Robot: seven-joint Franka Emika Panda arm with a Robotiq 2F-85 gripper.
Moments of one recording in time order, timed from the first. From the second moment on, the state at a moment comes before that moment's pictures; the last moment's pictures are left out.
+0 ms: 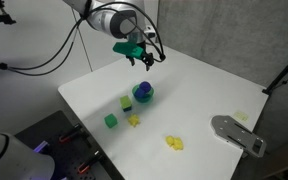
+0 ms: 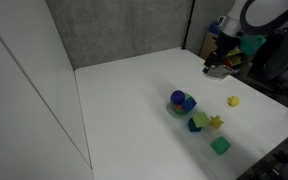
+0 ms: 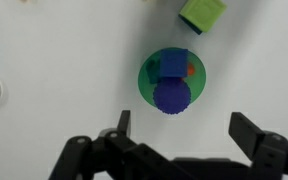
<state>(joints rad) 0.03 0.17 0.01 -2.15 0.01 2.46 -0.18</state>
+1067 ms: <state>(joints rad) 0.03 0.40 0.03 -2.08 -0.03 2.55 -0.19</state>
